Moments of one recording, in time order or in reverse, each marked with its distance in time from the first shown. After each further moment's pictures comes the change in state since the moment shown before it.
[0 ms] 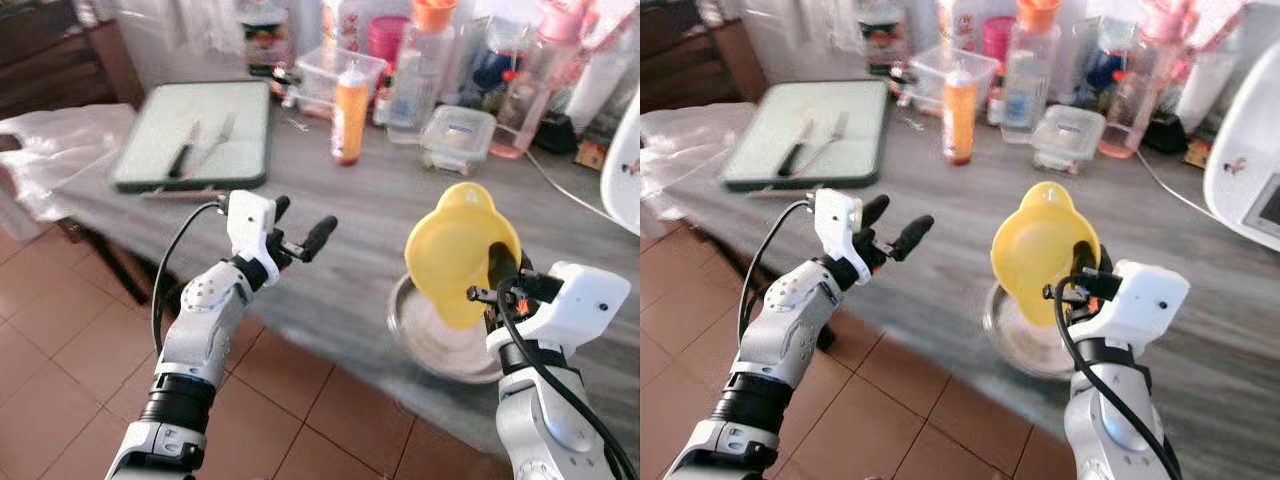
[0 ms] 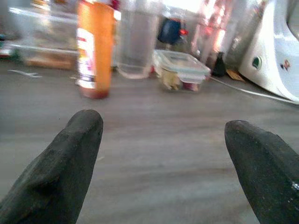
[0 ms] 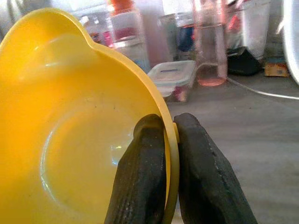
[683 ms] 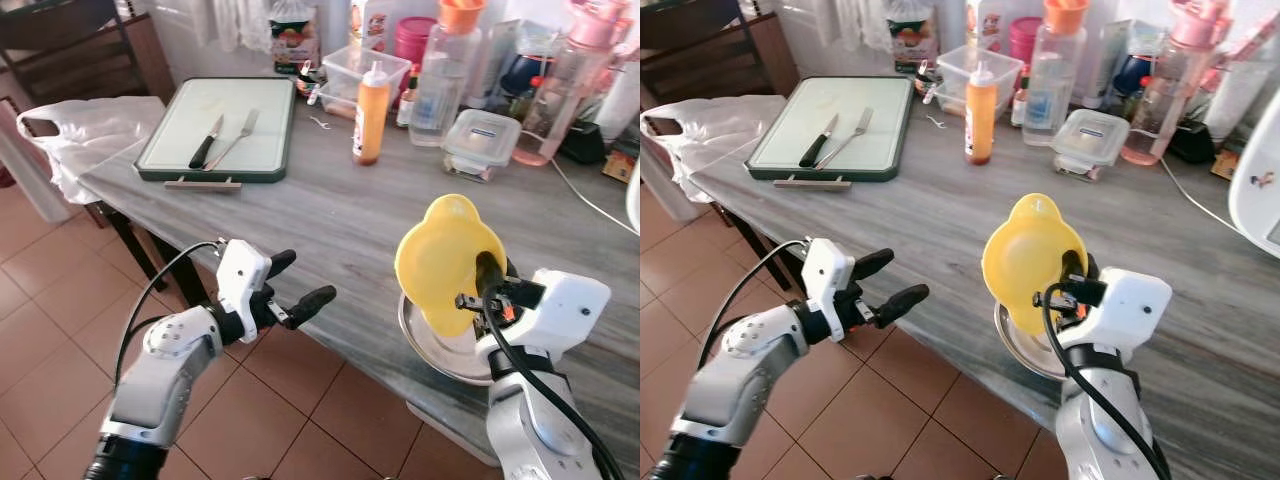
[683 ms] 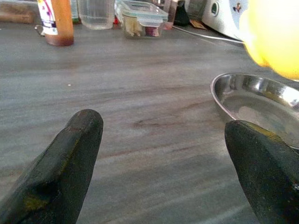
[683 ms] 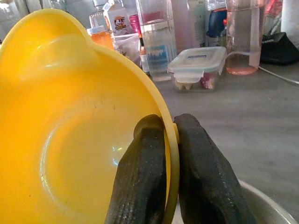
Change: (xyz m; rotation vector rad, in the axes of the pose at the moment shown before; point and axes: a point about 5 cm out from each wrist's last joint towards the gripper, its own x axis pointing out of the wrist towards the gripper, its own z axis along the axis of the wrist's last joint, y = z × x) left arm -0.063 -0.012 -0.012 0.039 0.178 -0.213; right arm 0.001 0.011 -0.011 0.017 0.049 0.030
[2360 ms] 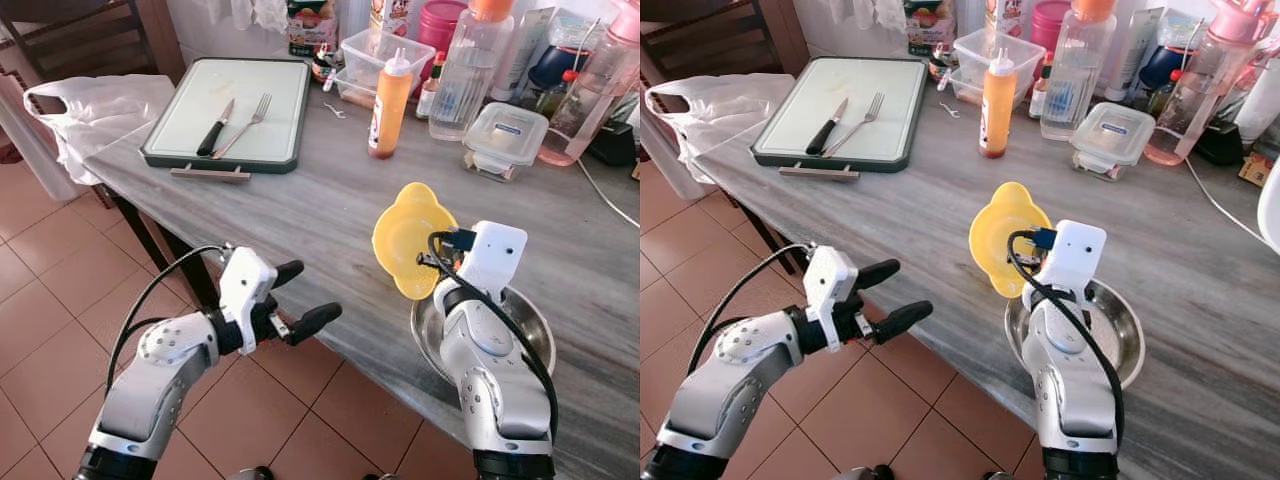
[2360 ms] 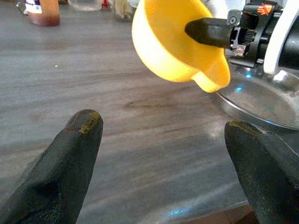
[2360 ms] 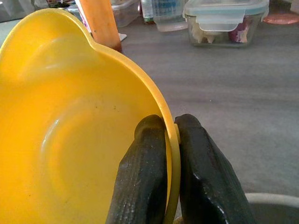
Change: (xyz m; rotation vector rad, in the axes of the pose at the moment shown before) left arm -0.003 -0.012 0.001 0.014 0.043 -0.080; right arm 0.066 0.015 -0.031 -0.024 0.177 -0.077
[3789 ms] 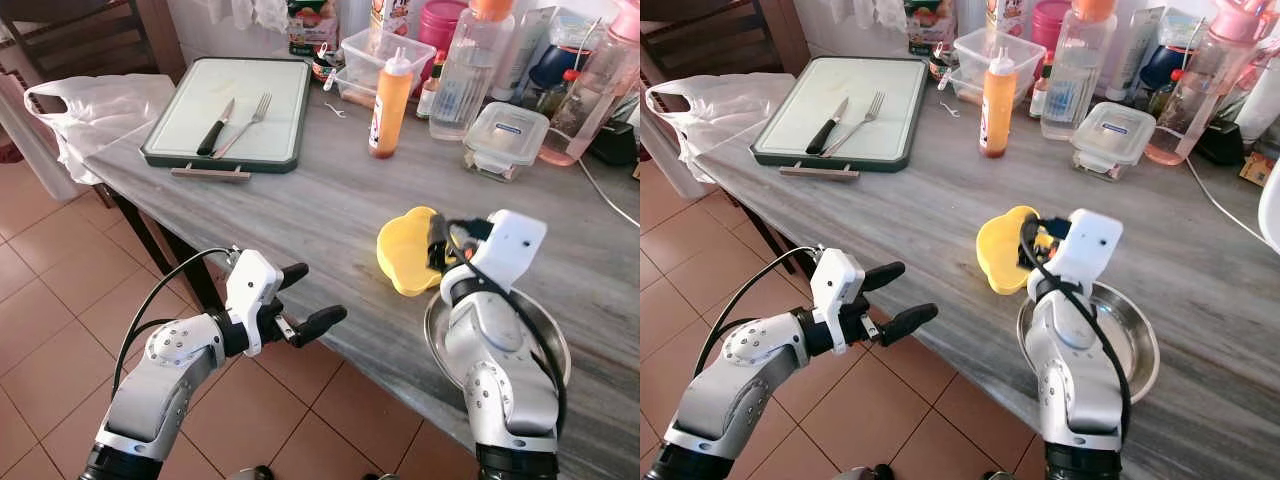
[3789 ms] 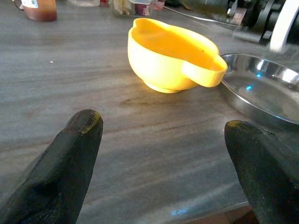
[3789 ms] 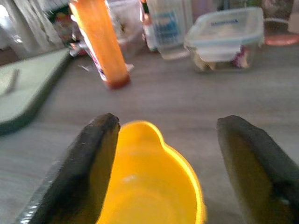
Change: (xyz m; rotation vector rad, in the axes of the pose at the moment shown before) left arm 0.005 -0.002 -0.003 -0.001 0.007 -0.001; right arm 0.000 0.001 0.020 0.089 -0.098 0.028
